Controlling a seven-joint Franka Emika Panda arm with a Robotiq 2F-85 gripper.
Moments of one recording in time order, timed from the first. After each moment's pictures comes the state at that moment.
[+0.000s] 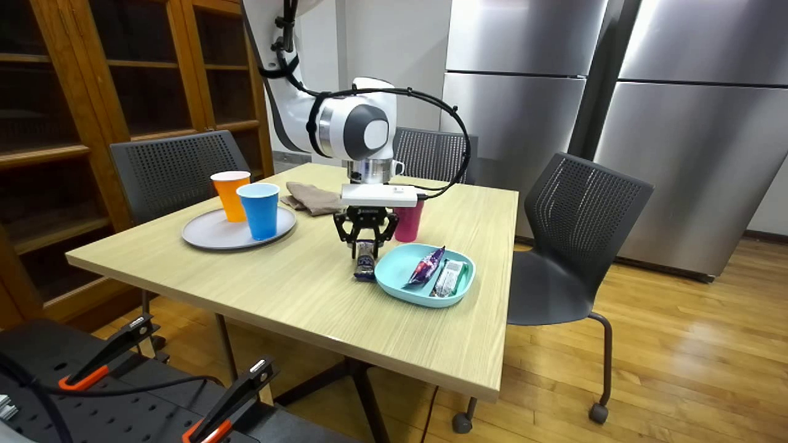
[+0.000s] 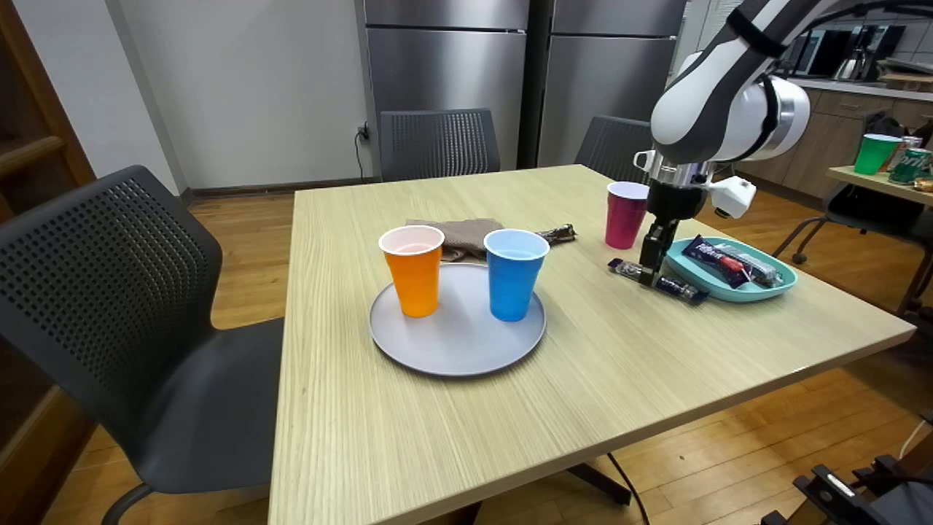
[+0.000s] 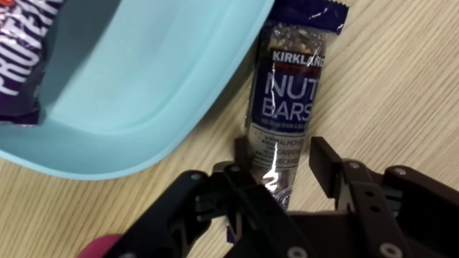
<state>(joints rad) -0.26 0.65 0.10 -2.03 -0.07 2.65 -0.73</state>
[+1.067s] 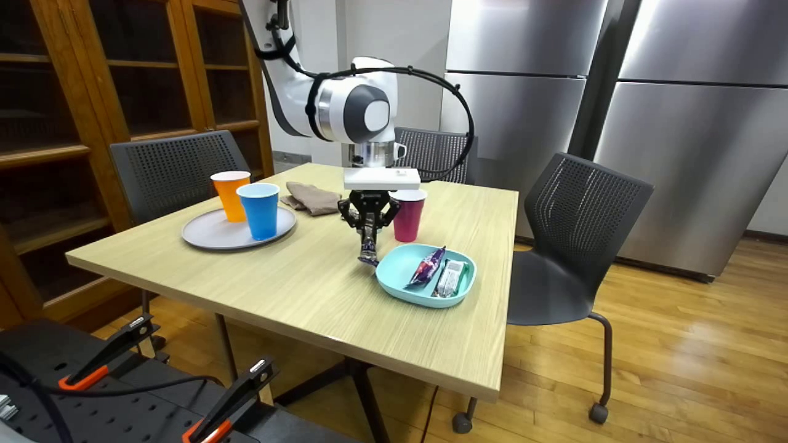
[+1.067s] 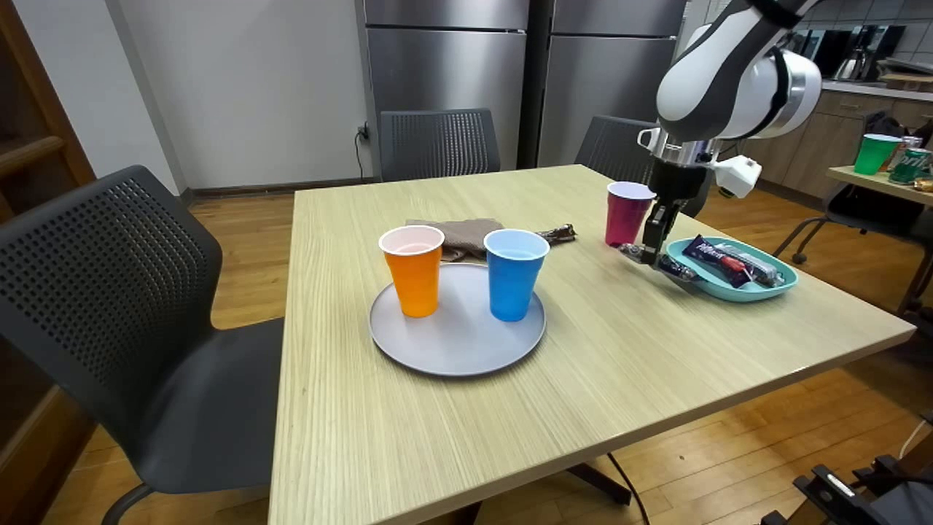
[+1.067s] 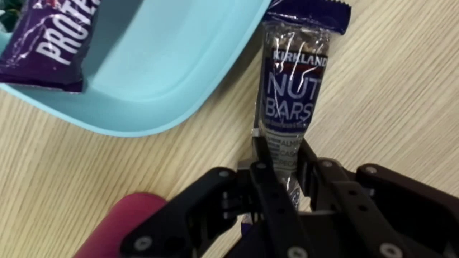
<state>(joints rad) -0.26 0.58 0.10 -2.05 -0.07 2.65 -0.73</state>
